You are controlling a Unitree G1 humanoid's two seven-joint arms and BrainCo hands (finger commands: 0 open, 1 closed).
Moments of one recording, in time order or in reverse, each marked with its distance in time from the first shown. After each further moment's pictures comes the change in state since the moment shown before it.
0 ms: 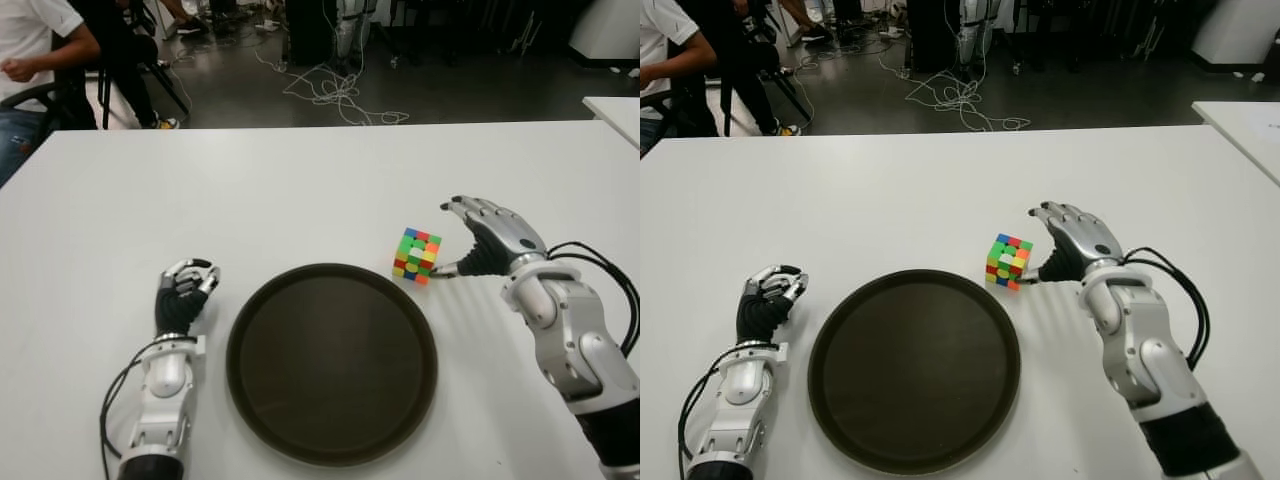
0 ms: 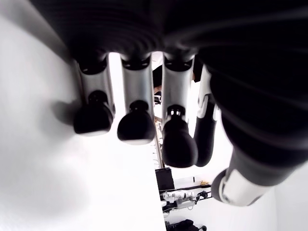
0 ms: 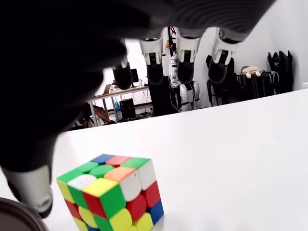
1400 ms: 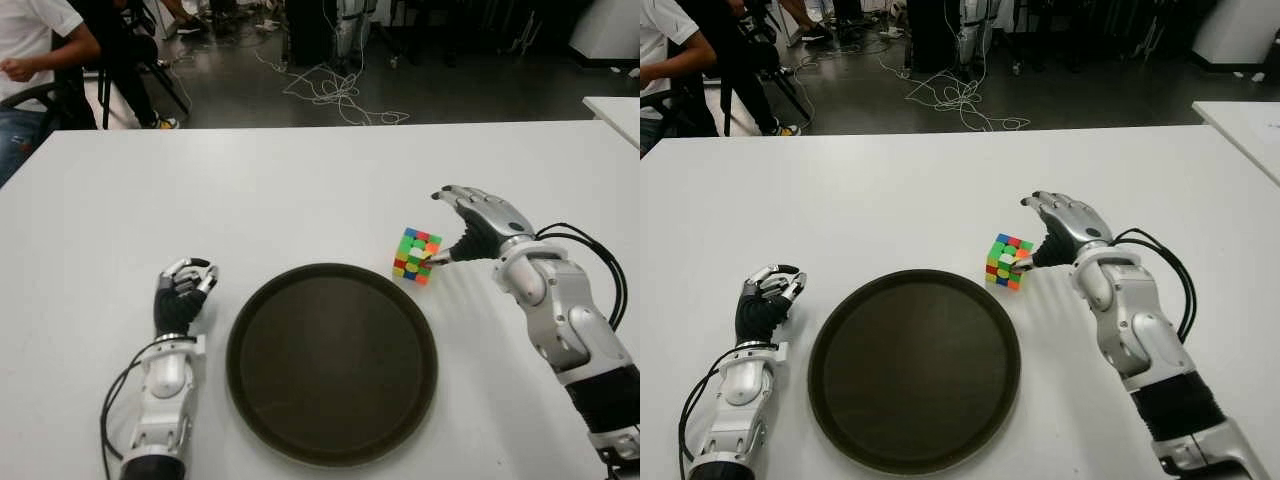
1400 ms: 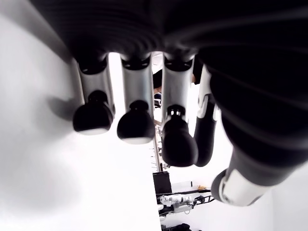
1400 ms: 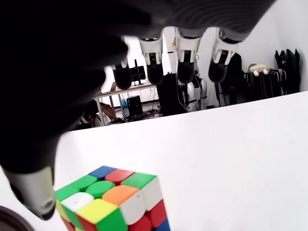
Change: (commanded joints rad) left arm 0.000 -0.010 0.002 0.002 -0.002 -0.019 0.004; right arm -0.114 0.024 0.029 0.130 0.028 -0.055 -0.018
